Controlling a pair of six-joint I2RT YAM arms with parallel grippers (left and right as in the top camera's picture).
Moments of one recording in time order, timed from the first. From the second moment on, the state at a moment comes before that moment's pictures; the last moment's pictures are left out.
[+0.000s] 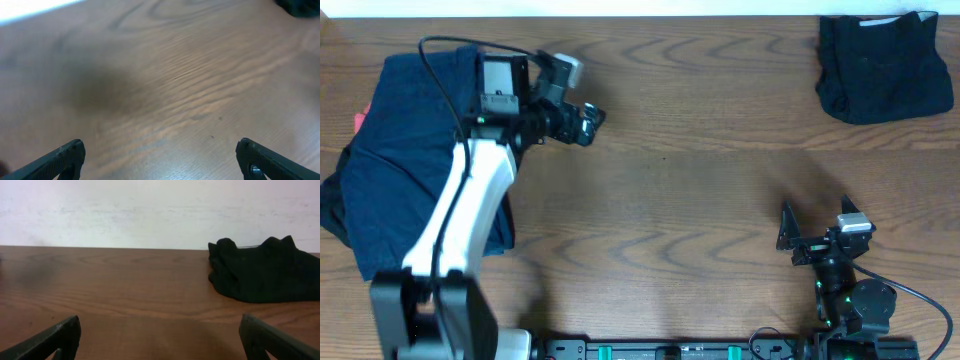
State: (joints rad) left arm -0.09 1.57 1.21 -0.46 0.45 0.25; right arm -0.08 0.01 0.01 -0.06 -0.19 0.04
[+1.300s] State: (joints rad) left arm -0.02 0.20 0.01 0.10 0.18 0.15; right arm -0.08 0.01 0.01 -0.06 -0.19 0.04
